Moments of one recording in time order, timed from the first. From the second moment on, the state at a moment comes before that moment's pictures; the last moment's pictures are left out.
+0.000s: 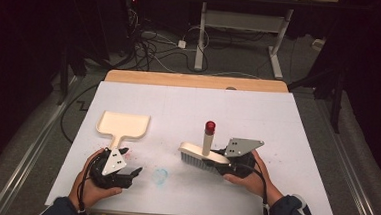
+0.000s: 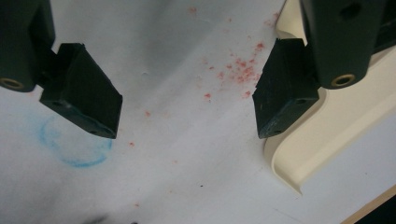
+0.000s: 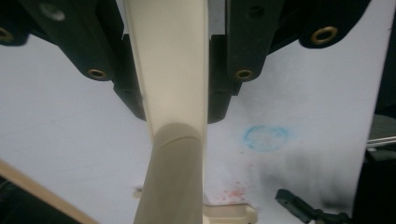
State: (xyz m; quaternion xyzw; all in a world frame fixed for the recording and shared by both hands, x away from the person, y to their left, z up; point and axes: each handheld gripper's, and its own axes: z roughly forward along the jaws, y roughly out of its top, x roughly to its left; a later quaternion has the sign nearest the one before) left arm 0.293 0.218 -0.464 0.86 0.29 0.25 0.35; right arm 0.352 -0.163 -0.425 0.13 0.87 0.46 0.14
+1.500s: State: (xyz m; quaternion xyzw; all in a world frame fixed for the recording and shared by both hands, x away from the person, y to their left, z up) left arm 0.295 0.217 -0.465 0.86 0.29 0.24 0.34; right arm 0.378 -0.164 -0.416 0.12 0.86 0.46 0.21
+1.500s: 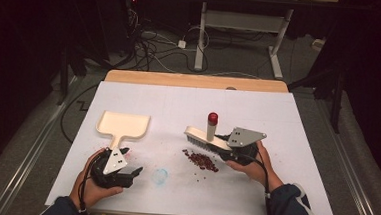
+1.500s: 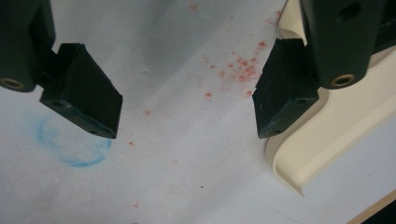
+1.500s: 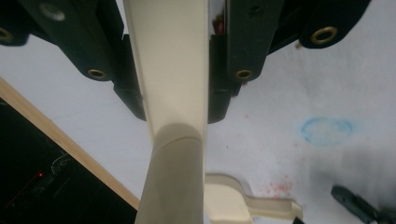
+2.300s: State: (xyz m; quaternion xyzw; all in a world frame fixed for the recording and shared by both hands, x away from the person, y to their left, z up) left arm 0.294 0.219 -0.465 0.86 0.30 0.24 0.34; right arm 0.372 -0.118 -0.418 0.08 0.91 0.36 0.19
